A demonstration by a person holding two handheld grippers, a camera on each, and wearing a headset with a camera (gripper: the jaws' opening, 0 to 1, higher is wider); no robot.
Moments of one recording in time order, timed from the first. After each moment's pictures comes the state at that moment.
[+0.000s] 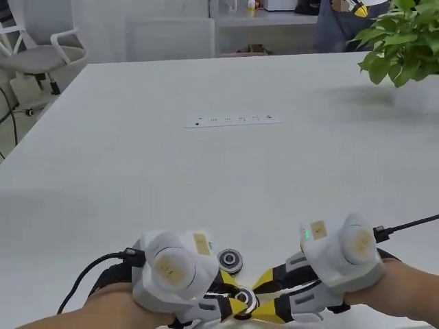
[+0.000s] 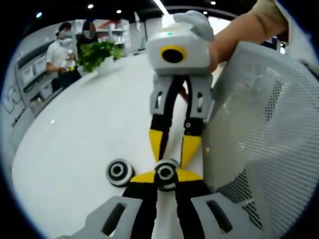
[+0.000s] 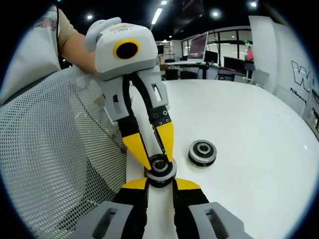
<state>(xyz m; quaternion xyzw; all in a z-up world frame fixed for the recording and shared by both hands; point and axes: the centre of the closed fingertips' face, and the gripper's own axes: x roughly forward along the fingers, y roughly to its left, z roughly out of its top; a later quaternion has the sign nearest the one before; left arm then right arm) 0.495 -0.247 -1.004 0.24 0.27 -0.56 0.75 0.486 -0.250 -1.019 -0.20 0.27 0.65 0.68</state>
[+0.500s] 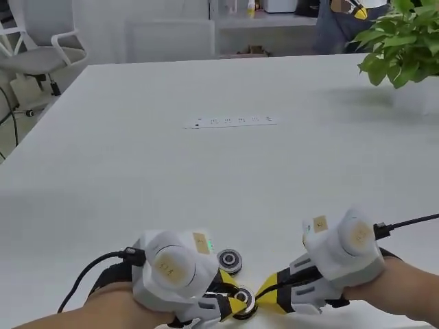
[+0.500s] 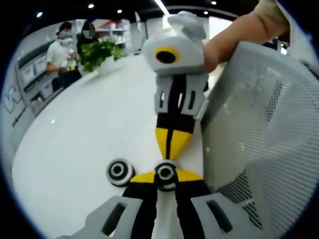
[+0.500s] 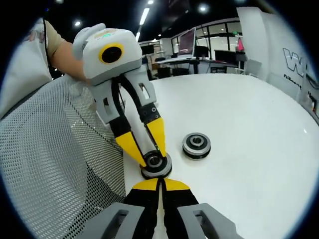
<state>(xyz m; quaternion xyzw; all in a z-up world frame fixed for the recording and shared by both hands) 0.493 -0.248 -1.003 0.24 0.27 -0.55 0.75 0.493 -0.256 -1.022 -0.13 0.32 0.62 0.70</state>
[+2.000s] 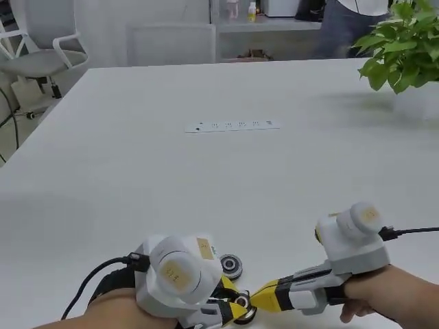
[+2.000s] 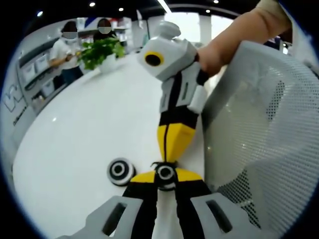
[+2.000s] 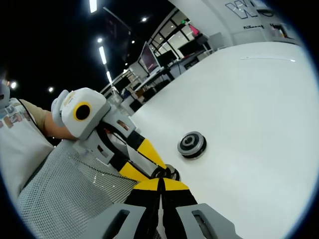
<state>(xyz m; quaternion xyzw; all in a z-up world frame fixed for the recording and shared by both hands) 0.496 -0.246 -1.004 0.24 0.28 -0.55 0.75 0.493 -0.247 -1.003 0.09 0.39 0.59 0.71</state>
